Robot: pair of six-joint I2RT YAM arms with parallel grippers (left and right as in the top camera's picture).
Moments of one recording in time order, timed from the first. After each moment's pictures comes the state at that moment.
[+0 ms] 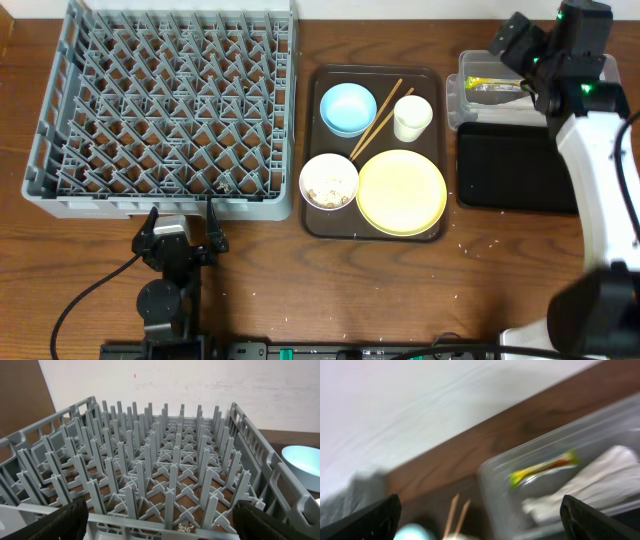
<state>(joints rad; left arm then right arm) 0.10 0.01 0.02 -0.12 -0.01 -0.02 -0.02 1.65 1.52 -0.48 -0.02 0.52</state>
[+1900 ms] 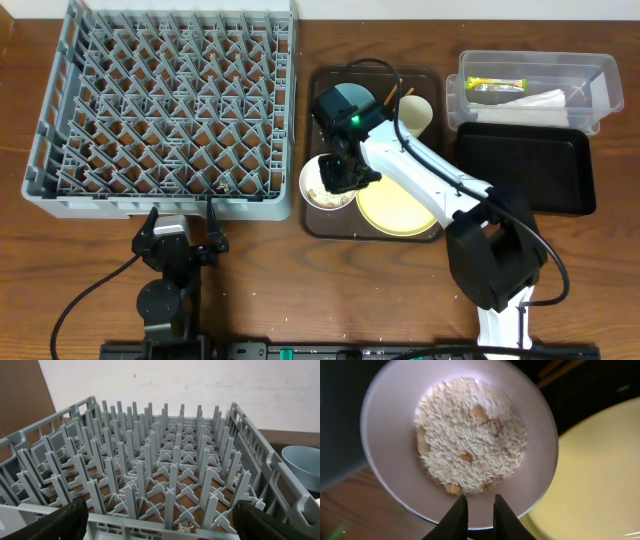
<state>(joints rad) 0.10 0.01 0.02 -0.12 -0.01 -0.02 0.65 2.07 1.65 -1.06 -0.12 0.42</state>
